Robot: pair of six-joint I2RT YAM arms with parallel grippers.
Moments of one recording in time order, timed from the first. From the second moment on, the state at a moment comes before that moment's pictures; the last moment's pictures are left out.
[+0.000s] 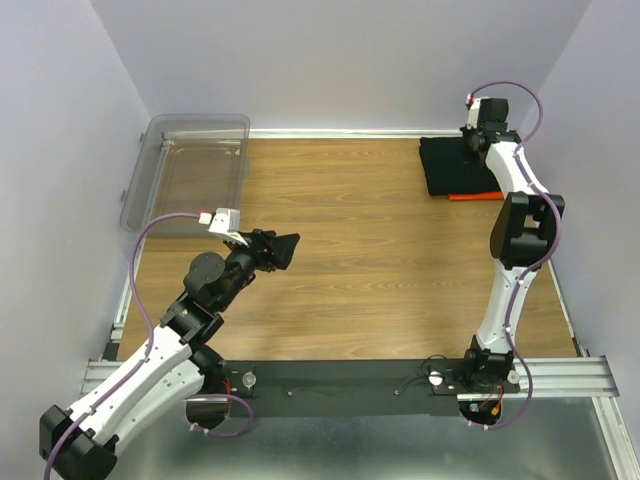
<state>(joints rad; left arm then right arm) -0.62 0.61 0.45 0.18 -0.09 -0.56 -0.07 2.18 1.92 -0.50 0.06 -0.21</state>
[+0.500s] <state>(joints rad) -0.62 0.66 0.45 0.17 -0.09 -0.56 -0.14 2.35 1.99 -0.40 0.35 -0.25</state>
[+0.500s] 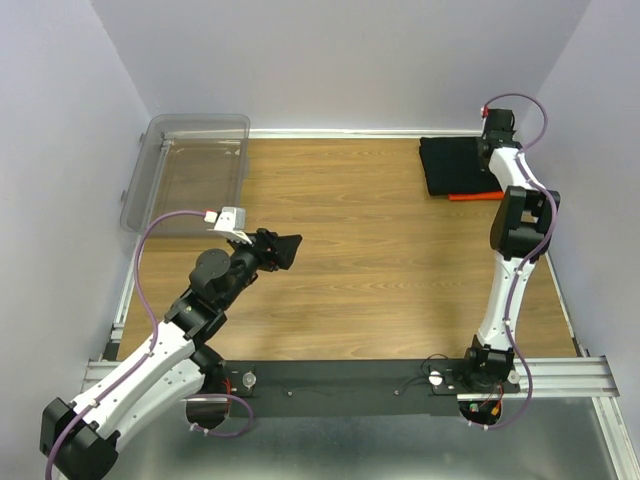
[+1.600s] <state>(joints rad) -0.62 0.76 0.54 0.18 -0.06 -0.52 -0.22 2.26 1.83 -0.35 0.33 -0.33</state>
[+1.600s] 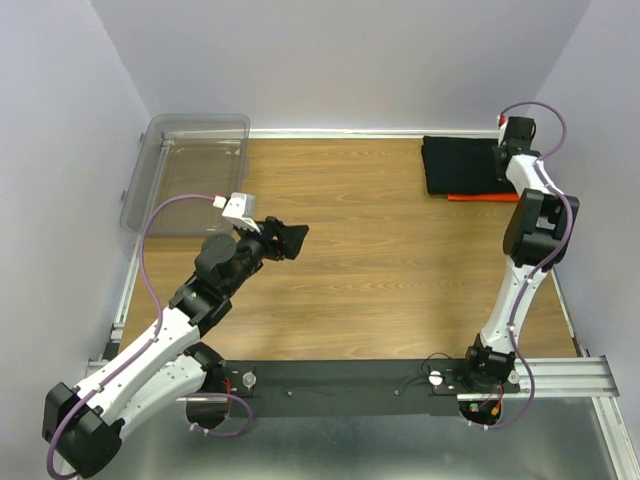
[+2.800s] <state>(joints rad) -0.27 0.64 0.76 -0.03 -0.11 -0.11 -0.22 1.00 0.95 -0.32 0.02 0.10</state>
